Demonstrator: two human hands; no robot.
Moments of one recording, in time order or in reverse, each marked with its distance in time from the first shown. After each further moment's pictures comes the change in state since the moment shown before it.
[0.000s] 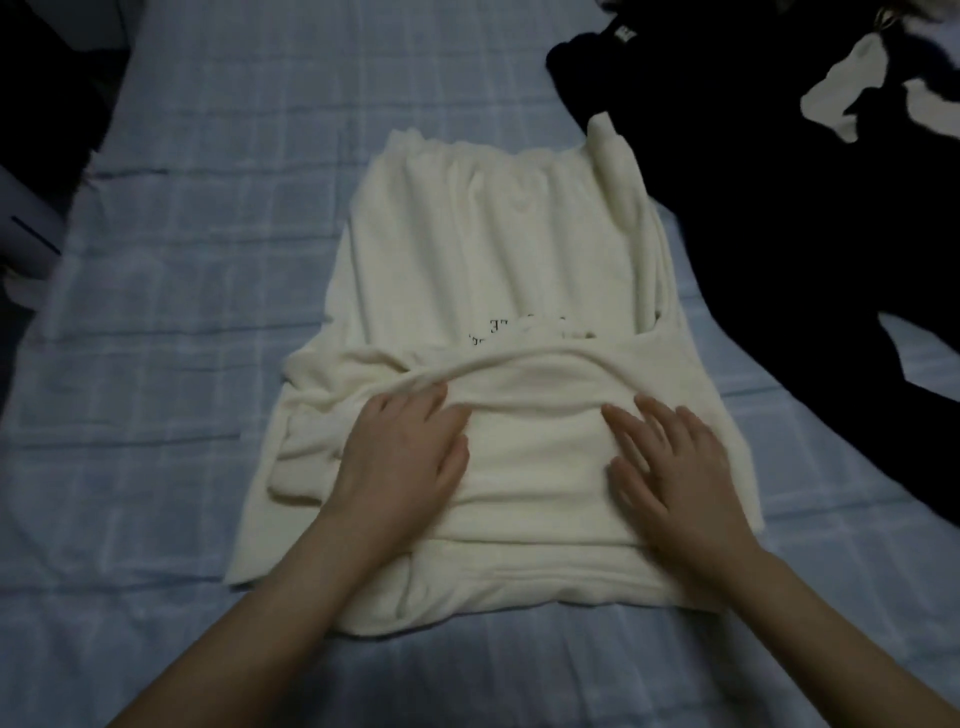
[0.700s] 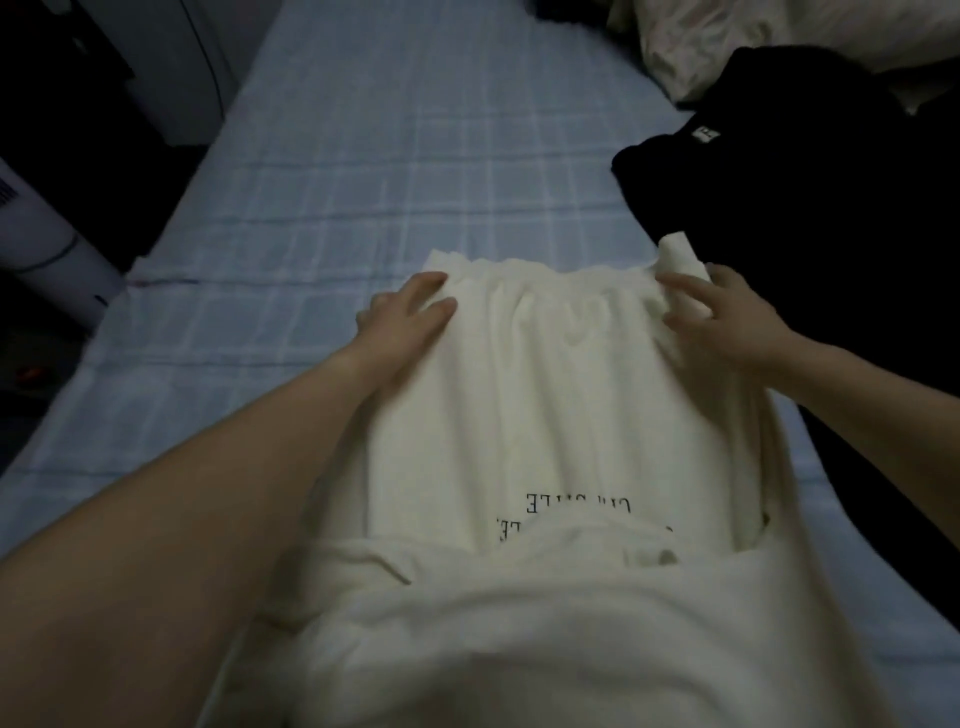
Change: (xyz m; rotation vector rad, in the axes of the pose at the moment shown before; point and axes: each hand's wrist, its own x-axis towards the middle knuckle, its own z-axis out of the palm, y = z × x) left_hand 0.269 -0.164 0.005 -0.544 0.019 -0.630; right_hand 0.364 0.043 -0.056 0.200 -0.018 0.003
